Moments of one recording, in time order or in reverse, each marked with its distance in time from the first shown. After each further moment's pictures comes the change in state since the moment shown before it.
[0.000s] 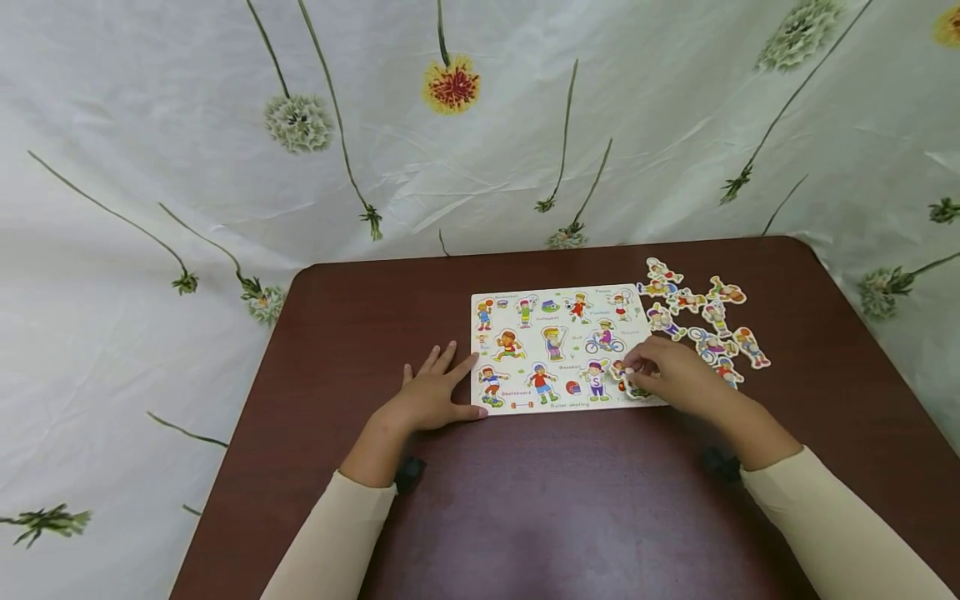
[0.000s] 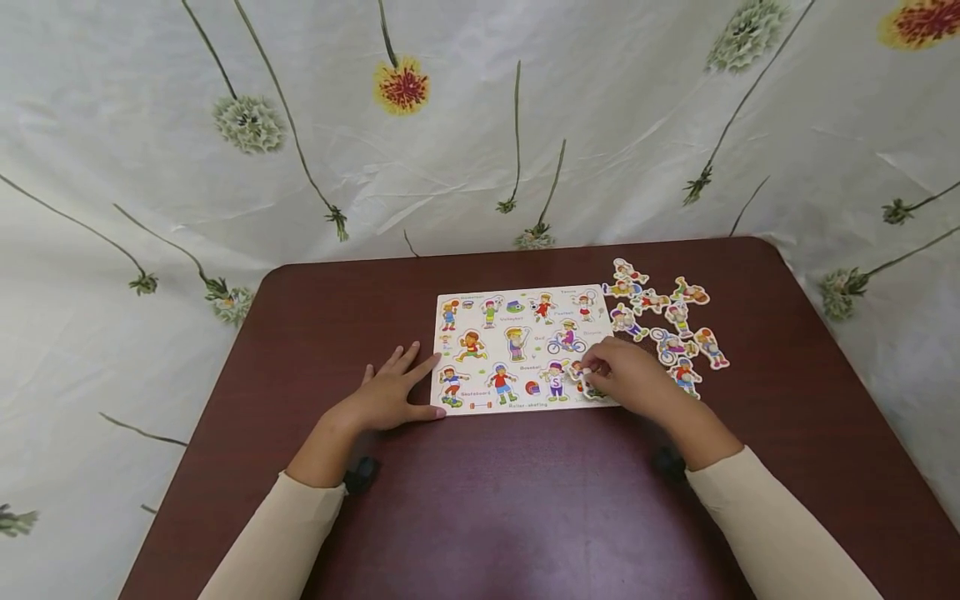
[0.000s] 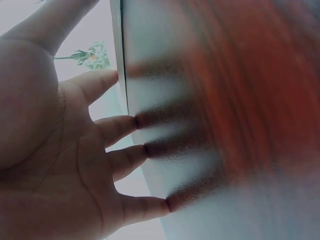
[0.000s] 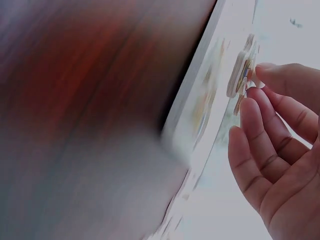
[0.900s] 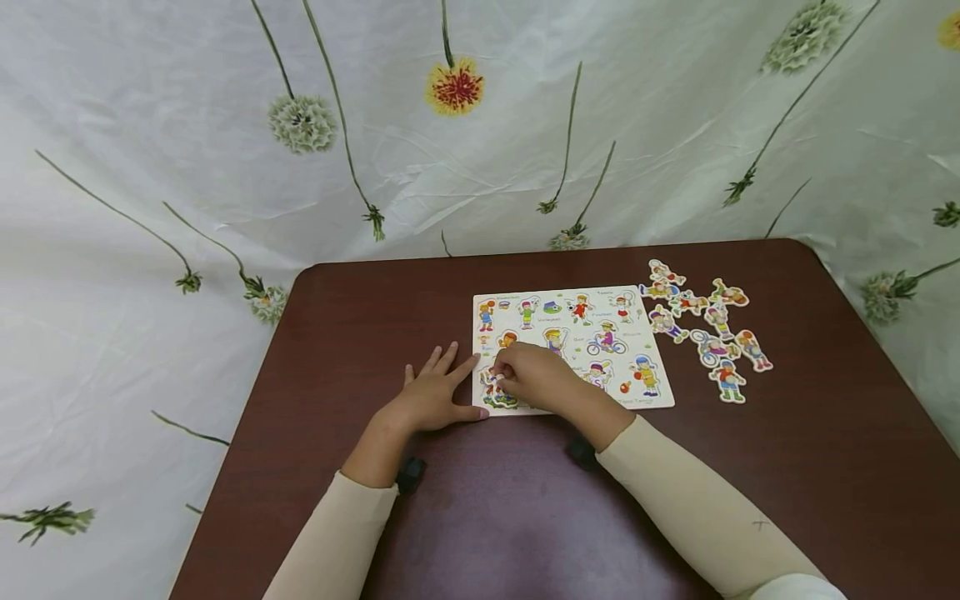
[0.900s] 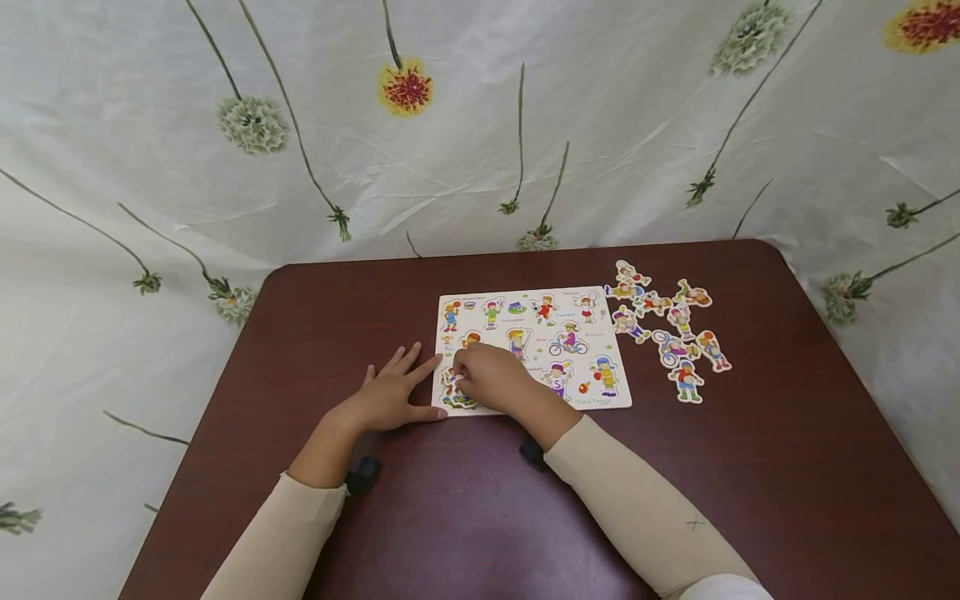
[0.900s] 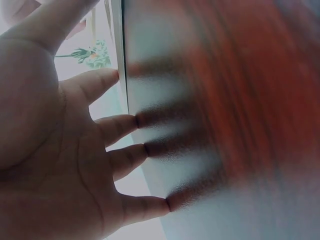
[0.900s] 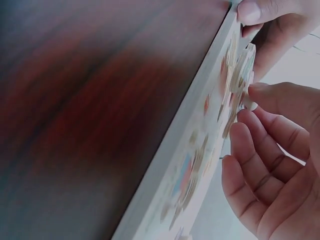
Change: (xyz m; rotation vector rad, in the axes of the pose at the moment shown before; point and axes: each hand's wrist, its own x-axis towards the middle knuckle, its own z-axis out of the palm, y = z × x) left_hand -0.002 0.000 -0.001 0.002 0.009 0.014; right_hand 0.095 -0.120 0.087 -0.091 -0.160 -0.081
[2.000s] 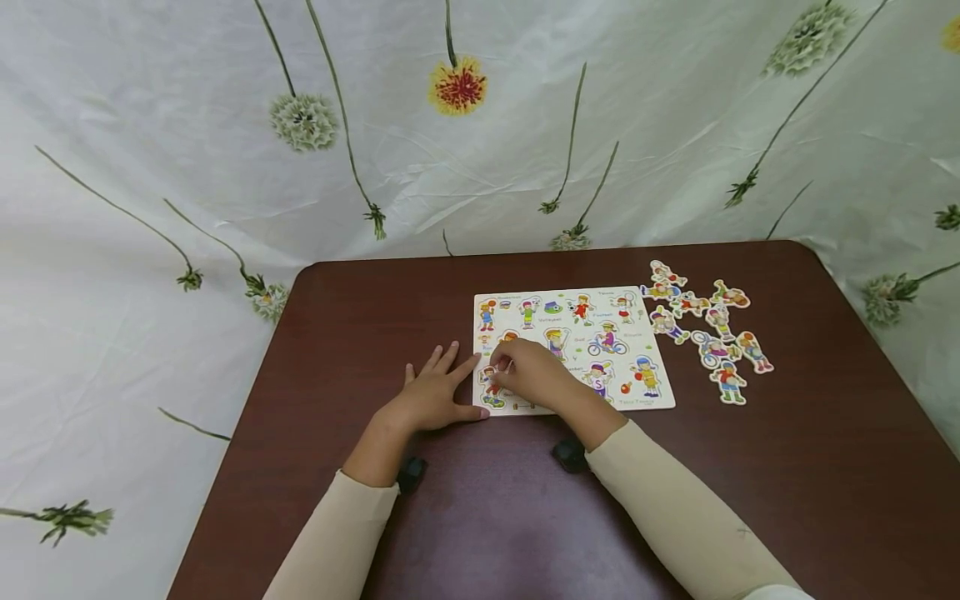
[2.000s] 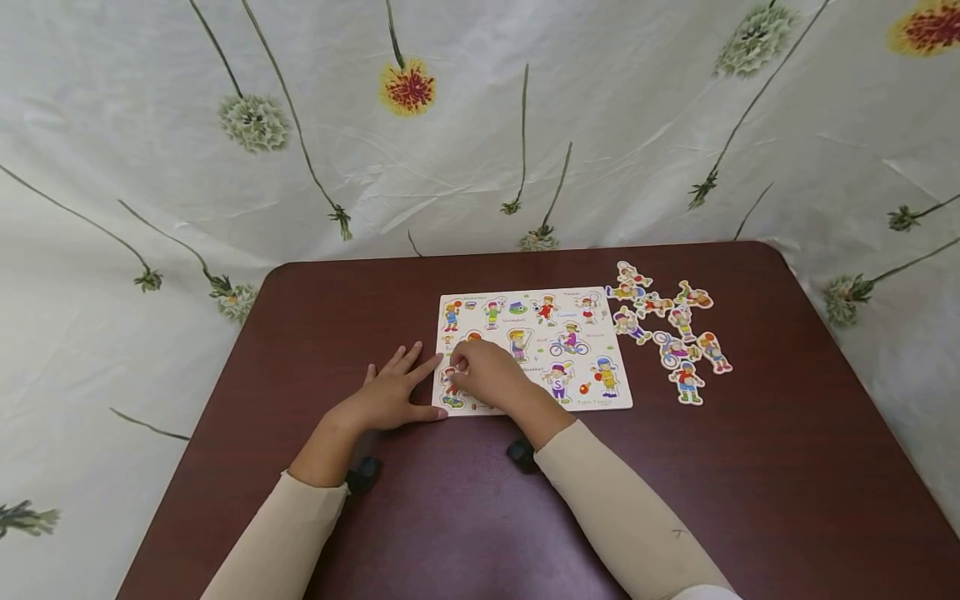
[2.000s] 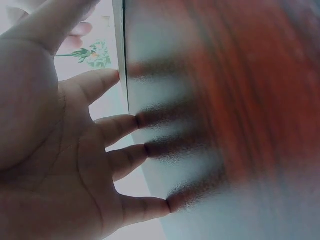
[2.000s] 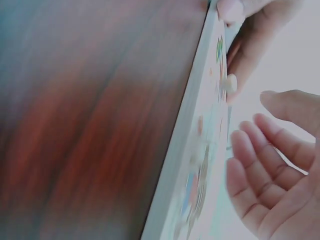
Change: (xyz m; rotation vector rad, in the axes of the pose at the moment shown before) left_hand 0.002 -0.001 0.000 0.003 0.001 -0.005; right_hand 0.009 -0.001 0.004 0.199 0.042 0.088
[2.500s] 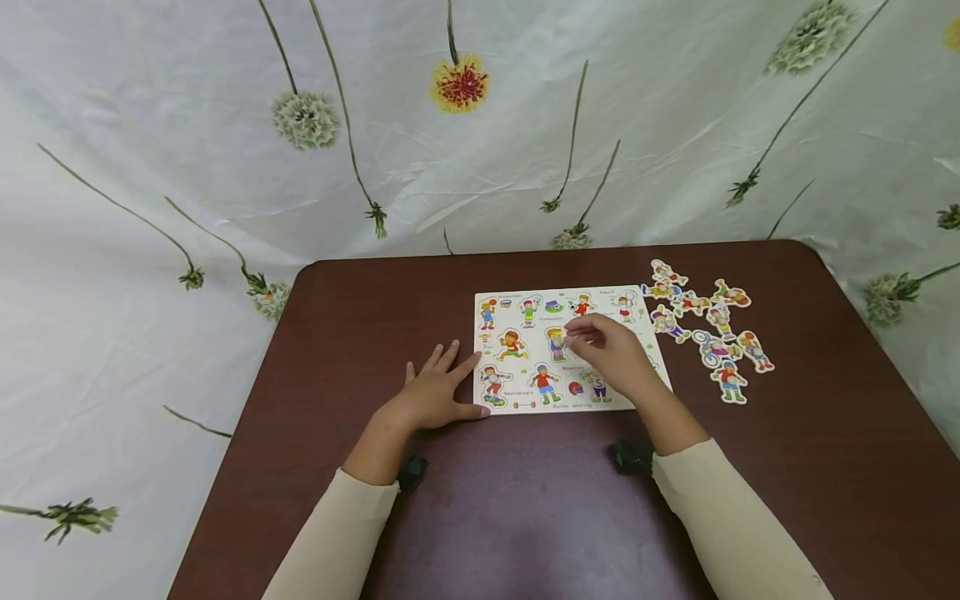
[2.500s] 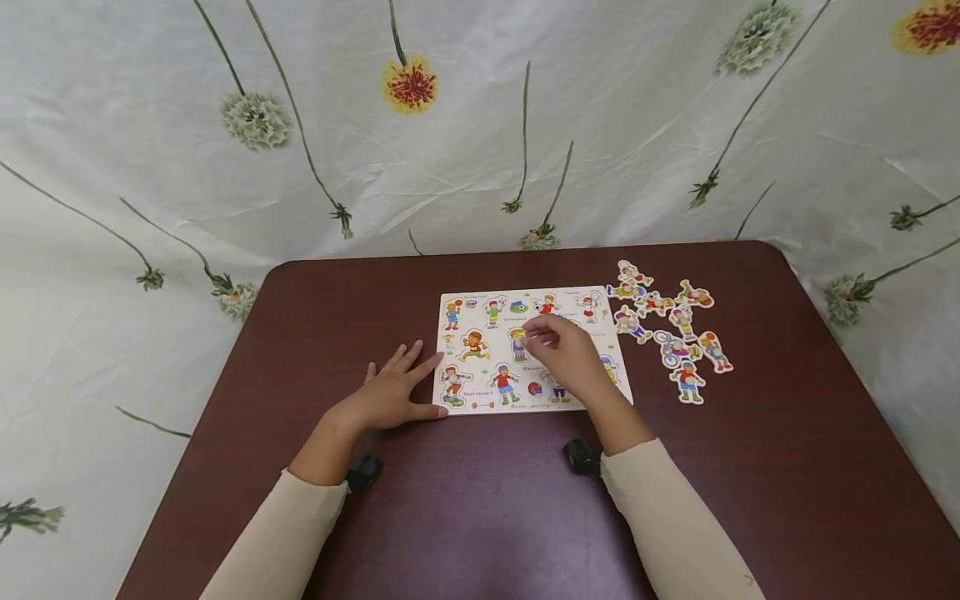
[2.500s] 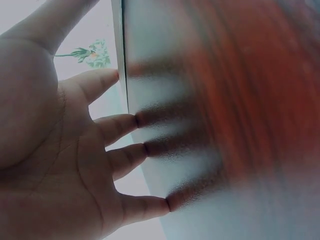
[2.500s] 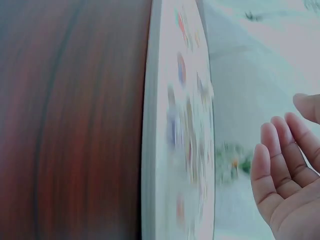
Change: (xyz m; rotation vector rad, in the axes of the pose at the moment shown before) left_hand -0.001 -0.001 0.001 -0.015 -0.010 -0.009; right_hand -0.047 0.064 -0.050 0.380 0.290 0.154
